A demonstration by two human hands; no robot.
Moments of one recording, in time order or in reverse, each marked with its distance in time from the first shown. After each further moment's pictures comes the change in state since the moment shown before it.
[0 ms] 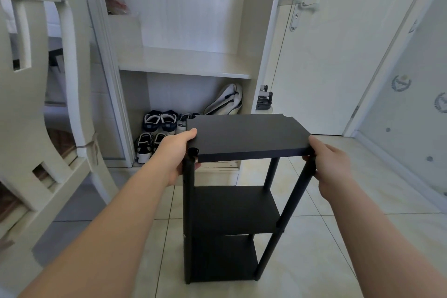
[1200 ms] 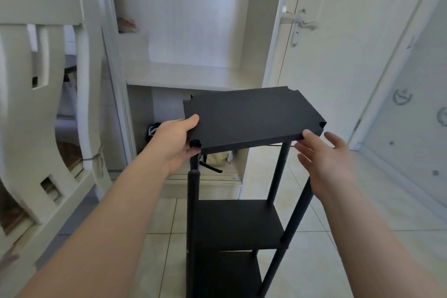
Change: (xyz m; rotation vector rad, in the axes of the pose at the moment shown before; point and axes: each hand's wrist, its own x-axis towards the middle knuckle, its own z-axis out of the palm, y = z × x) left_hand -0.023 0.054 0.001 -0.132 -0.140 0.234; right_hand -0.042 -0.049 0.024 0.357 -0.017 -0.066
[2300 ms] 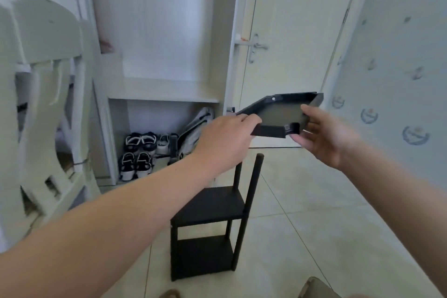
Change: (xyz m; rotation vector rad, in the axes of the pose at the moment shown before) left_hand -0.174 0.022 0.119 1.377 -0.227 1.251; right_hand -0.111 -0.152 -0.091 -0.063 -0.228 0.039
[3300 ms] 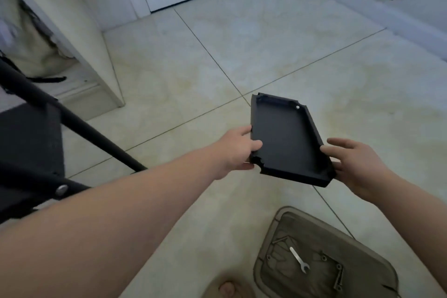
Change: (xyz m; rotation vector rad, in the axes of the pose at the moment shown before) left_hand -0.056 0.122 0.639 -1.153 -1.139 -1.130; right_hand 0.211 0.471 -0.469 -0.220 0.489 0.624
